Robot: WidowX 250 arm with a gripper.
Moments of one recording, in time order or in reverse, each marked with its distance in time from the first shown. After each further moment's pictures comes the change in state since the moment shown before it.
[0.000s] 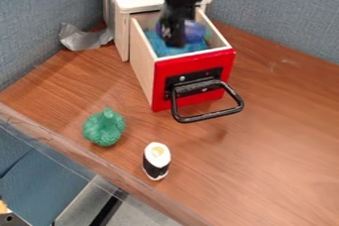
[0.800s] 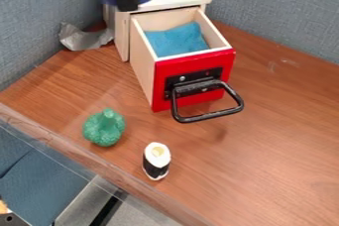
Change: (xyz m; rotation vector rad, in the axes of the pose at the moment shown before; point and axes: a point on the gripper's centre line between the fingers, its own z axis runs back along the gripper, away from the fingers) arm -0.053 -0.036 0.079 0.103 0.083 0.366
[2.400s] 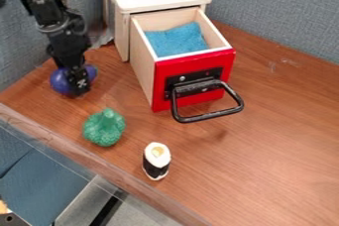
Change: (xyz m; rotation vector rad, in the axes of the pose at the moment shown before) arm -0.104 -0.015 -0.122 -0.010 0.063 0.476
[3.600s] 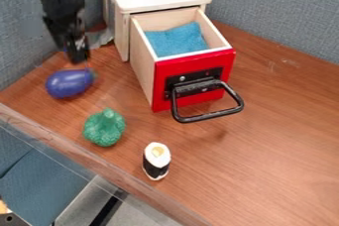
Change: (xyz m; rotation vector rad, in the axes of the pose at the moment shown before) arm 0.017 0.002 0.063 -0.037 -0.023 0.068
